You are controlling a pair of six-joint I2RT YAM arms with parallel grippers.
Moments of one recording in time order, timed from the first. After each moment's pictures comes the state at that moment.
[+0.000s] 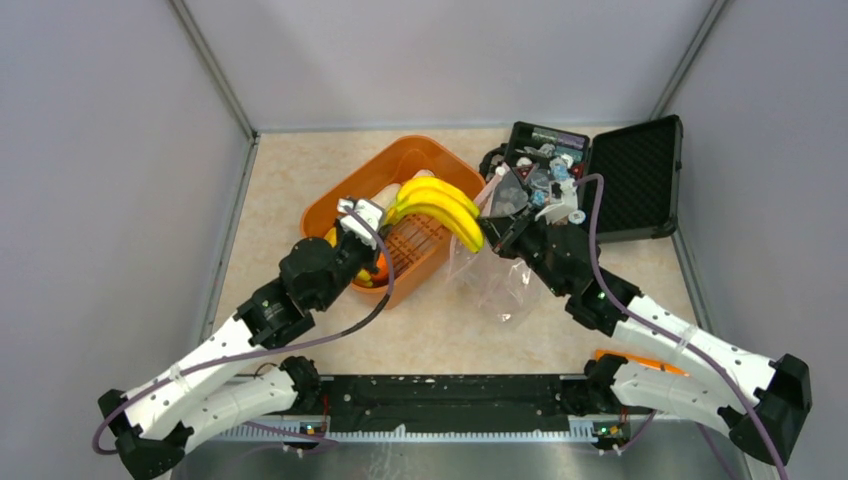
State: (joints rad) left arm -0.87 0.74 0.85 -0.20 -0.29 0.11; right arm 0.85 0.91 0.73 0.09 0.31 0.84
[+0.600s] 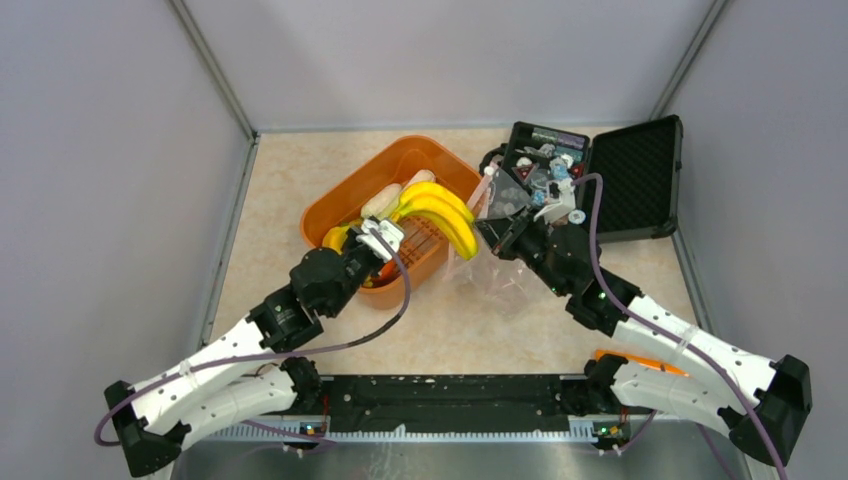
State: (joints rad) left arm -0.91 0.75 0.73 -0.05 -0.34 0.35; right arm 0.84 0.90 0.73 0.09 0.27 0.84
